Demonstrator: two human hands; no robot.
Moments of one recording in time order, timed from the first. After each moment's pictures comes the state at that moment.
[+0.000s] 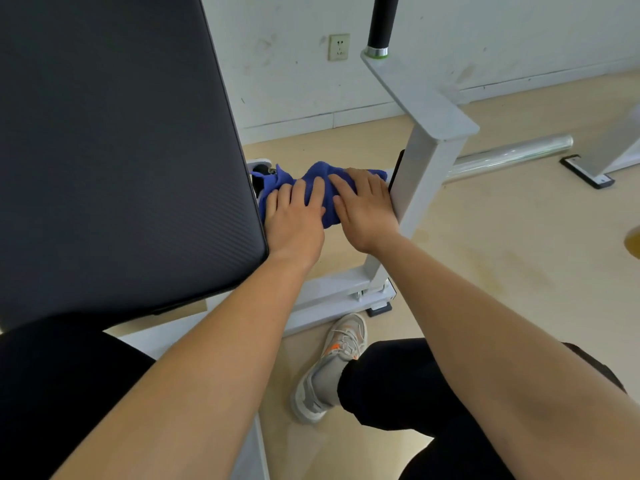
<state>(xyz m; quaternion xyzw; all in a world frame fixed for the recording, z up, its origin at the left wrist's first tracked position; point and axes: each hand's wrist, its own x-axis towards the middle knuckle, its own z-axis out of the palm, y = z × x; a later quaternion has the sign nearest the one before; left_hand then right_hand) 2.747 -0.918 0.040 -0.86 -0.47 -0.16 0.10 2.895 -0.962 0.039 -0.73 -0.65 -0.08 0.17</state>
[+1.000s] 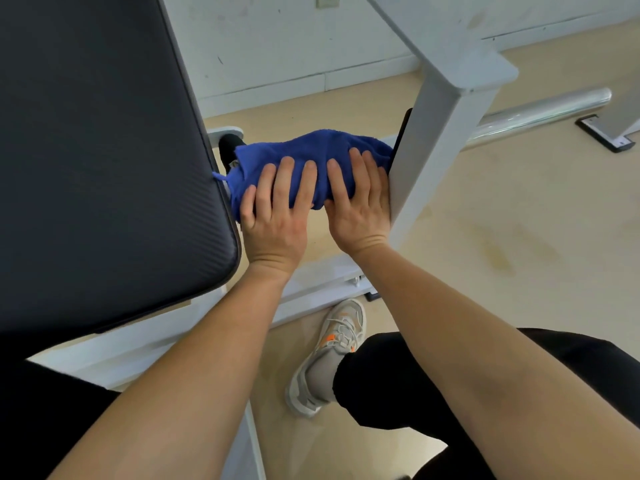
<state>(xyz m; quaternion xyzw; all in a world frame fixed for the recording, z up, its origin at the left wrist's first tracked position) 2.752 -0.897 -0.037 -0.75 -0.37 -0.41 0.34 2.899 -0.939 -0.053 -0.69 -0.58 -0.32 0.31</state>
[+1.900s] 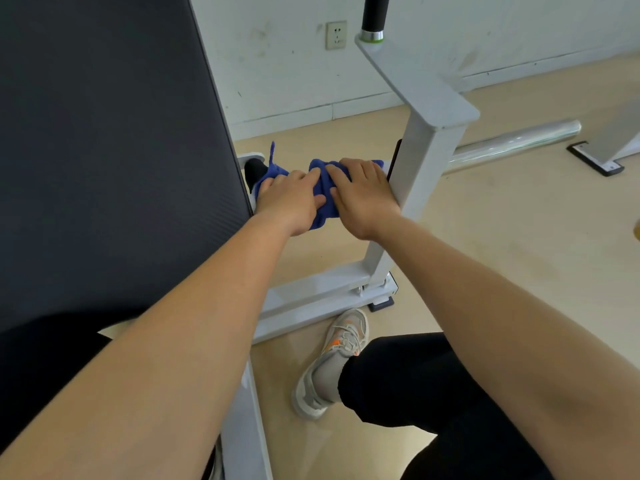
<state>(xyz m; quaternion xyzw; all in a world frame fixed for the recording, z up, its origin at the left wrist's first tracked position) 2.755 -0.888 0.082 -0.90 -0.43 -0.04 -0.06 2.903 -0.957 0.054 -0.72 -0.68 -0.06 0.12</state>
